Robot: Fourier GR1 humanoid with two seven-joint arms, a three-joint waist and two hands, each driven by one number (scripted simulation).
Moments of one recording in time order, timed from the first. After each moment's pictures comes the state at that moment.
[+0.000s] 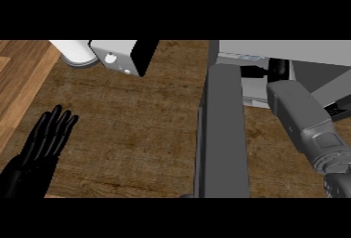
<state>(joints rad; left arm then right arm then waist) 0.17 0.01 0.10 -2.02 0.12 -0.39 -0.07 -1.09 -0.26 -0.30 -0.08 0.17 -0.48 -0.65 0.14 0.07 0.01</state>
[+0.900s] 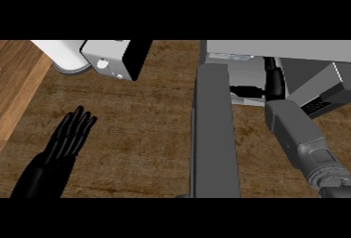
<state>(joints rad) 0.17 0.00 -0.01 -2.00 0.09 -0.36 -0.07 -0.96 -0.23 -0.35 -0.10 0.12 -0.31 -0.79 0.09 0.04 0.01</state>
